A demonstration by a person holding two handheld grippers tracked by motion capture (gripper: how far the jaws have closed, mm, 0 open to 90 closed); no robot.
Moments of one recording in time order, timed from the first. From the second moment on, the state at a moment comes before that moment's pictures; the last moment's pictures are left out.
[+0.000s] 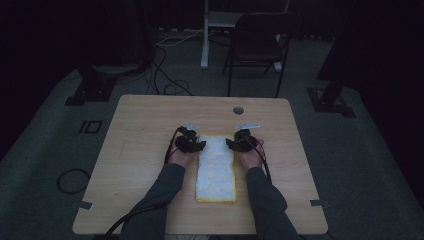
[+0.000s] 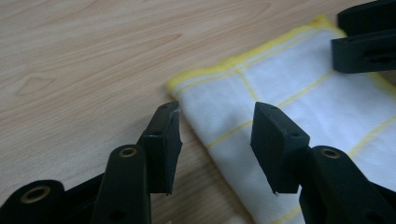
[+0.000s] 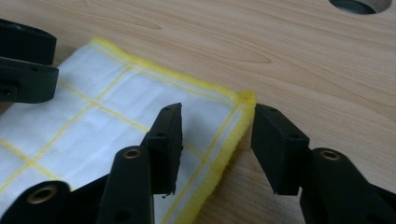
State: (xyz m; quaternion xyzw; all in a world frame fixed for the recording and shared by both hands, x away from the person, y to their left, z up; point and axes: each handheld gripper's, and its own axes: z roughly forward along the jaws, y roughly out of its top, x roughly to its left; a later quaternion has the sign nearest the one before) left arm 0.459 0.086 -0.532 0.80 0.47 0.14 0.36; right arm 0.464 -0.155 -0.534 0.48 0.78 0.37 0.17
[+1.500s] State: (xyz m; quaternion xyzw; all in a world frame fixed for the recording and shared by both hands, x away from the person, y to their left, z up) left arm 0.471 0.071 -0.529 0.81 0.47 0.11 0.34; right arm 0.470 -0.145 -0.536 0.46 0.80 0.36 0.14
